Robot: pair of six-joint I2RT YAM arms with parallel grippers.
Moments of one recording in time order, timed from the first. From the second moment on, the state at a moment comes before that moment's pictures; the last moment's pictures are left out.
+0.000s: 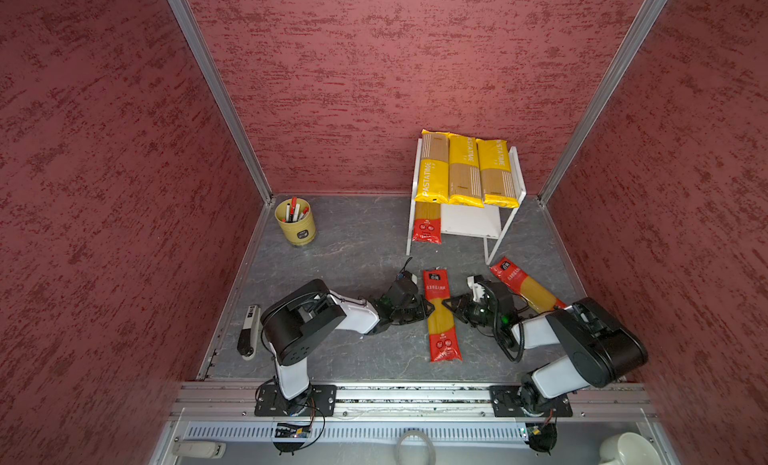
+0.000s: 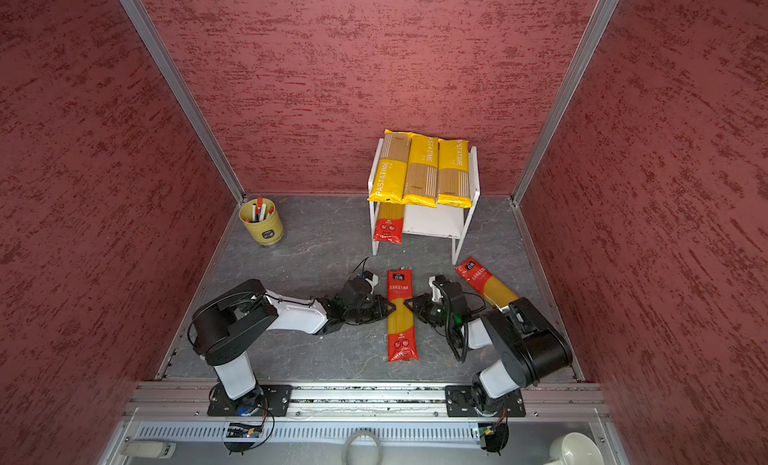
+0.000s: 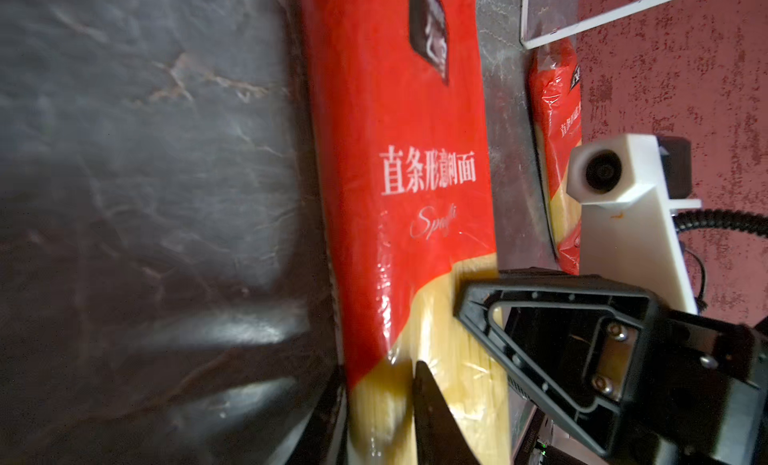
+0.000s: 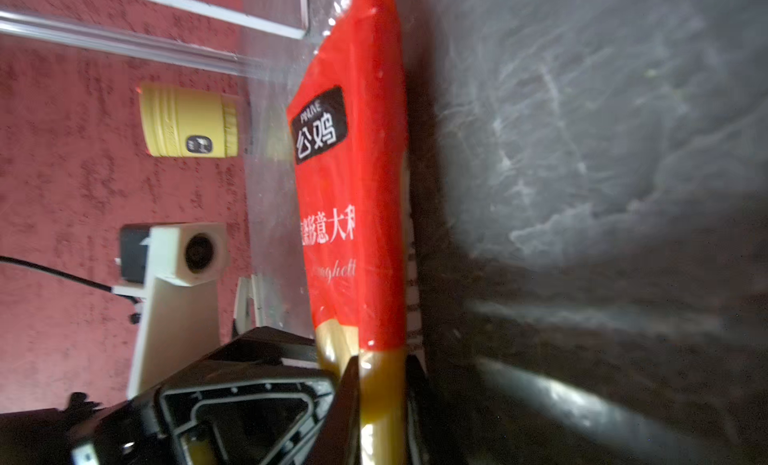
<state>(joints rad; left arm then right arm) -0.91 1.80 0.73 0.41 0.20 -1.08 0.37 1.52 0.20 0.79 -0.55 1.08</state>
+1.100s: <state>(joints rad) -0.84 1.46 0.54 0.80 0.30 -0.83 0.36 0.80 0.51 0.04 -0.45 0.79</state>
